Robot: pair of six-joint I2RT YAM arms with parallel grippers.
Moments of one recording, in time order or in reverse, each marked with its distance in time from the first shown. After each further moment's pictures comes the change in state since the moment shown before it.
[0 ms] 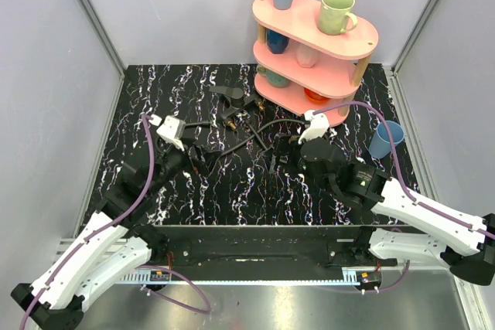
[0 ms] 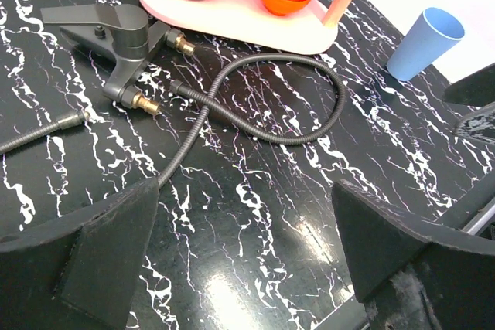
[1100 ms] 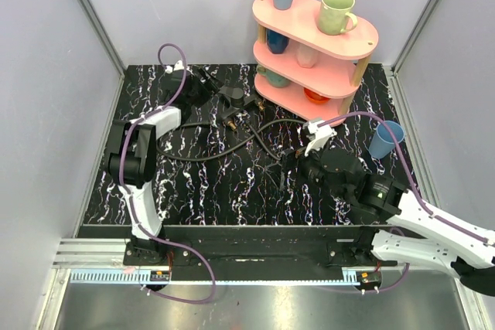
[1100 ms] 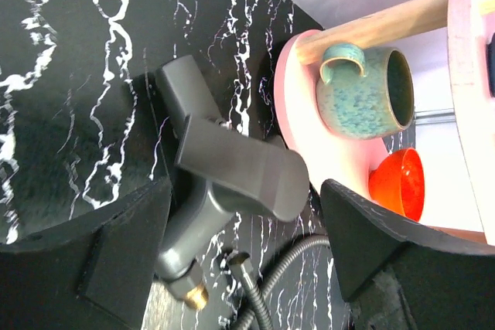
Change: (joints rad) left arm 0.417 1.310 0.566 0.500 0.120 -0.577; right arm 0.001 -0.172 -0.105 0.057 -0.185 -0.175
